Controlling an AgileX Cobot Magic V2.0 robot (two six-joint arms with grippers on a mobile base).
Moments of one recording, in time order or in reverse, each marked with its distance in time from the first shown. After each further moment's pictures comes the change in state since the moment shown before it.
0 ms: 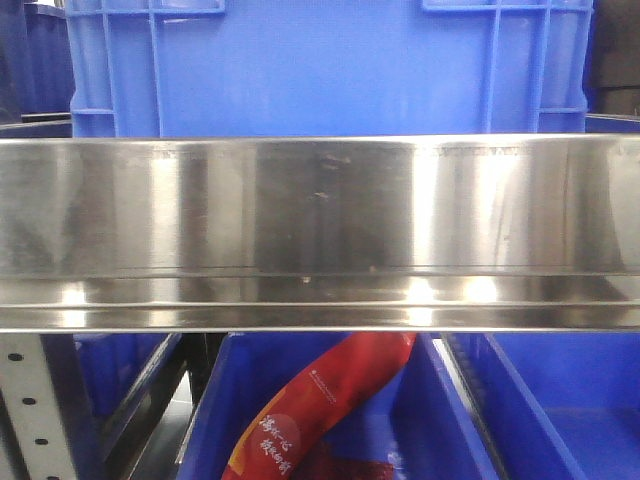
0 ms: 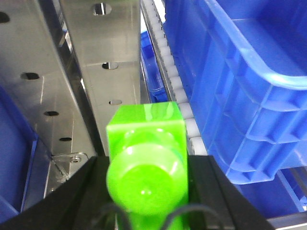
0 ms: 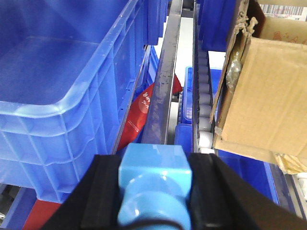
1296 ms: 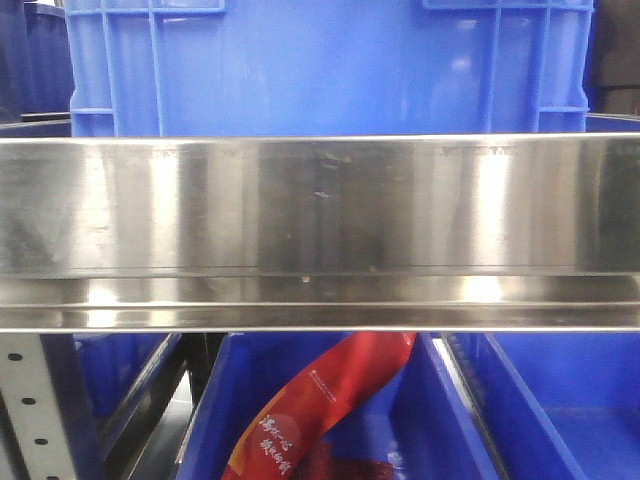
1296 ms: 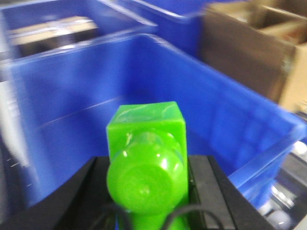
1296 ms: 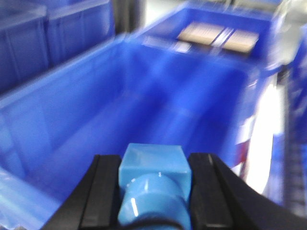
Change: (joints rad) left arm -0.412 0.492 -0.616 -0.071 -0.012 0.060; right arm 0.284 0.418 -0.434 0.006 -0.072 -0.023
